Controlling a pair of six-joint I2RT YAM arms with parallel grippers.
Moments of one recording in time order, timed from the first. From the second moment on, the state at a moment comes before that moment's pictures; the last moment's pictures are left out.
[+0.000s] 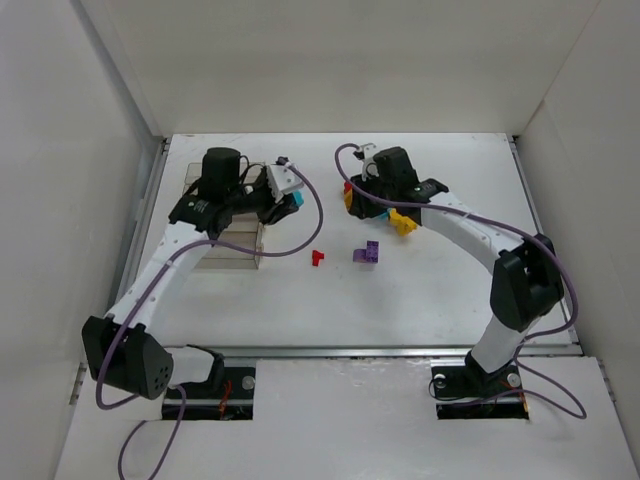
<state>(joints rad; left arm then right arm) -0.32 1.30 1.21 -0.46 0.70 0.64 0.53 1.72 1.39 -0.38 -0.15 0.15</state>
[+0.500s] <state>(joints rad) 0.10 1.27 1.02 -0.58 0.36 0.43 0.62 1.73 1.49 -0.37 -0.20 0.13</state>
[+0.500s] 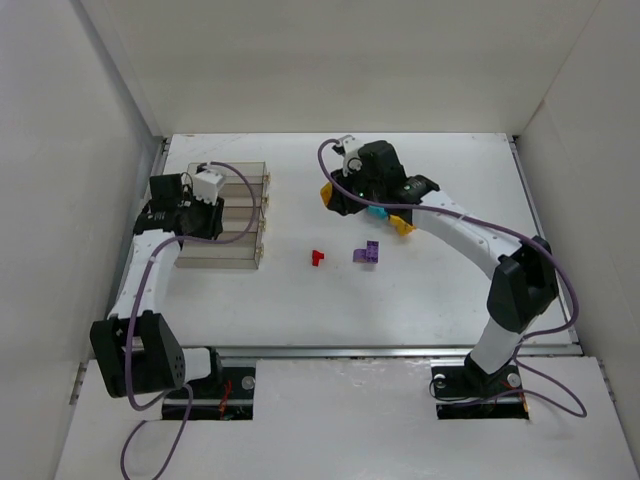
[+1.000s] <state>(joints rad) 0.12 1.47 1.00 -0.62 0.10 0.21 0.62 1.76 1.50 -0.37 -0.21 0.11</state>
